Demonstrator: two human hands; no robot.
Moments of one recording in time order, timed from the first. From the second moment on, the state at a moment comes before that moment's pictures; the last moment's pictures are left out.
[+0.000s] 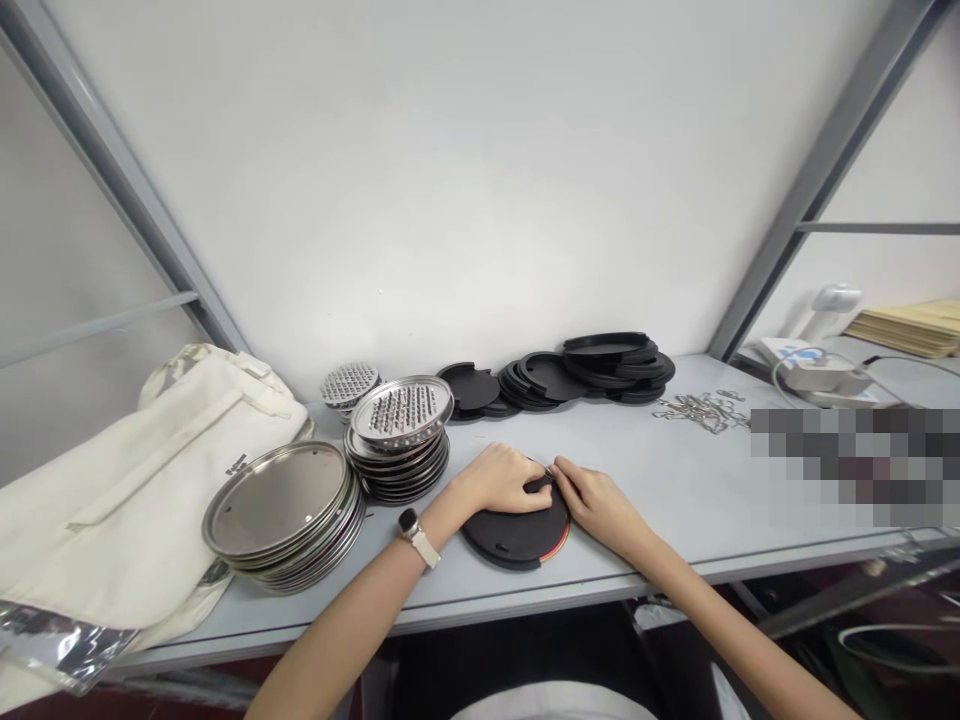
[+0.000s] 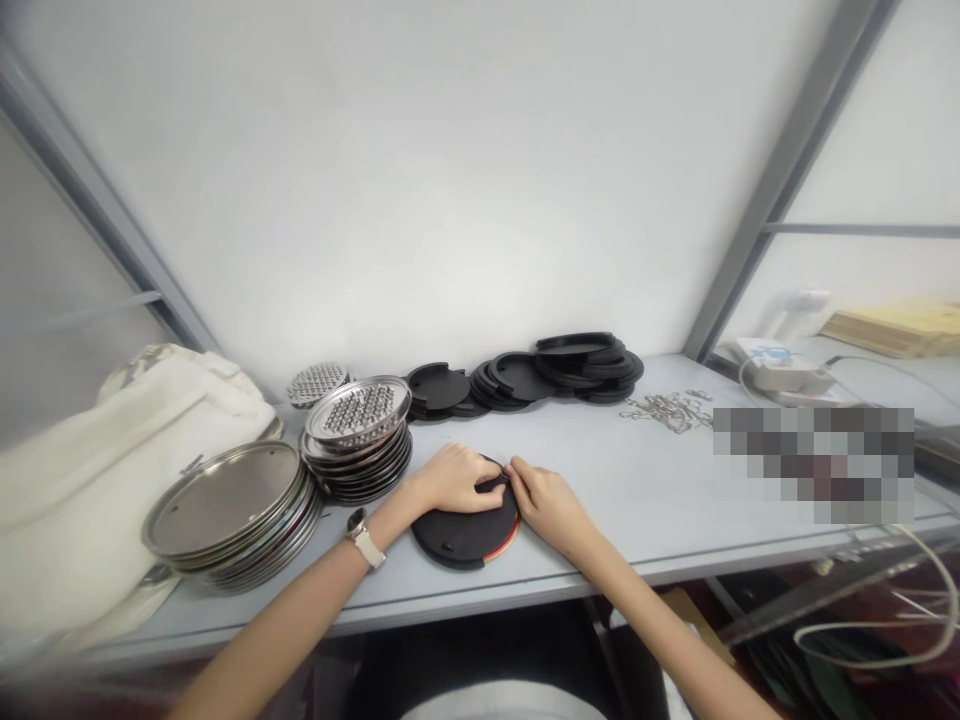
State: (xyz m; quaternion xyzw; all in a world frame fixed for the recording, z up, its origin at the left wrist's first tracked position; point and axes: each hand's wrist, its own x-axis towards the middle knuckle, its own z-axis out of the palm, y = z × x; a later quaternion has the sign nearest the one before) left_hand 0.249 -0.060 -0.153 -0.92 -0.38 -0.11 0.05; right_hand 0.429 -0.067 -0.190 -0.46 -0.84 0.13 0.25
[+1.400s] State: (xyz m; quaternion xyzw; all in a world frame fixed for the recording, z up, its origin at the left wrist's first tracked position) left_hand 0.254 -0.063 -0.149 -0.92 -0.38 -0.11 0.02; right_hand 0.427 -0.069 -0.188 -0.49 -0.81 0.13 0.28
